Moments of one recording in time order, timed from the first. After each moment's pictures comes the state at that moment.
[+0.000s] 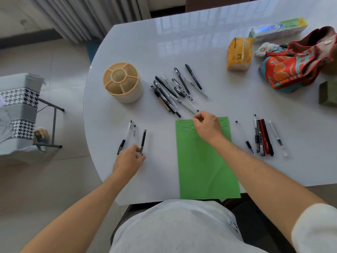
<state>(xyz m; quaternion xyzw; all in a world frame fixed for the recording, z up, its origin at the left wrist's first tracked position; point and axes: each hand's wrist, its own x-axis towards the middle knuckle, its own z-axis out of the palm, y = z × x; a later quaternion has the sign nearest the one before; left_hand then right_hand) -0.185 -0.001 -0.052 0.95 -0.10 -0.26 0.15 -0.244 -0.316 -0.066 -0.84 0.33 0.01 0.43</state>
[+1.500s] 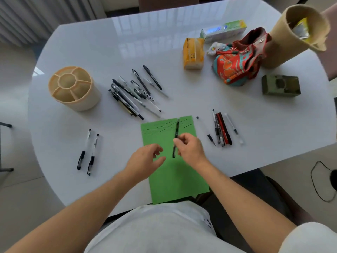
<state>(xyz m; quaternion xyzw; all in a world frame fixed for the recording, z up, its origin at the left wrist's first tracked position) -0.243 -0.135 -0.049 0.85 -0.38 -0.30 0.22 -0.351 -0.308 -0.059 -0.73 0.41 -0.02 0.54</state>
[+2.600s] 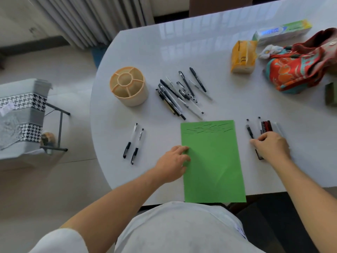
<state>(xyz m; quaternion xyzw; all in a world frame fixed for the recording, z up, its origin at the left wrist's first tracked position) -0.230 -0.092 -0.057 0.82 -0.48 -0.29 0.09 -0.381 -0.429 -0.073 -0.82 0.52 0.09 0.22</state>
